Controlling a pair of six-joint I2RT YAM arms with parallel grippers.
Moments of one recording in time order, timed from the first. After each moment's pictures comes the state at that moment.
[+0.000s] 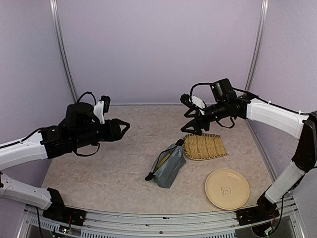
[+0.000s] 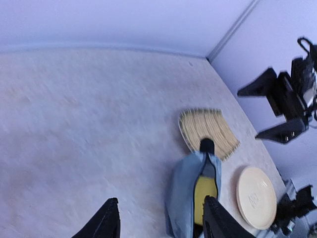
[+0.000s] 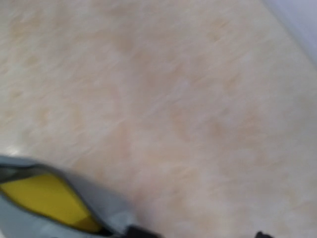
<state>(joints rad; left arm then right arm) -0.85 1.10 0.89 -0.17 -0.21 -0.53 0.55 1.57 1.33 -0.44 -0.55 -0.55</state>
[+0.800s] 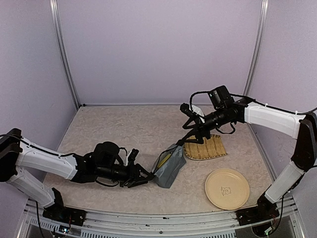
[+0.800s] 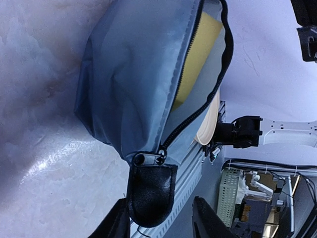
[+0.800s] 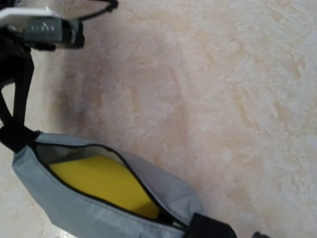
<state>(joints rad) -1.00 1.39 0.53 0.33 0.36 -1.15 0.56 1.59 1.26 -0.51 -0.69 -0.56</state>
